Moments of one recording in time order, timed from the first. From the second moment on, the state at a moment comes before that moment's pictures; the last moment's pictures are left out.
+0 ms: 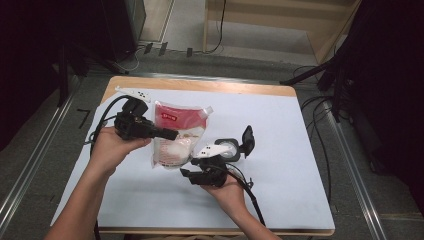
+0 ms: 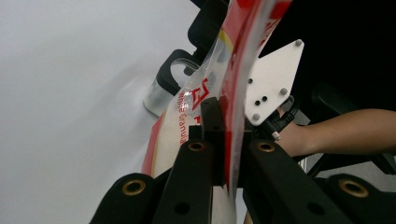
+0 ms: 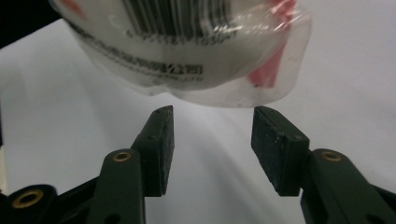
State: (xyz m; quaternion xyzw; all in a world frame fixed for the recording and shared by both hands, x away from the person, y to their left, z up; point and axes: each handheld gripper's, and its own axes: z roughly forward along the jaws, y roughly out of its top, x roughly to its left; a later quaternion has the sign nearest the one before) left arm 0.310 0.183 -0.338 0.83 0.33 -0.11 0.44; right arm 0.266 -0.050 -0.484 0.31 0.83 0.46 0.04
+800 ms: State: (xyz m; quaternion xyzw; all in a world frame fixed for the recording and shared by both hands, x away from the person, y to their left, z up) left arm 0.308 0.178 -0.348 0.80 0.35 -0.19 0.45; right arm 0.252 -0.047 -0.490 0.29 0.82 0.48 0.11
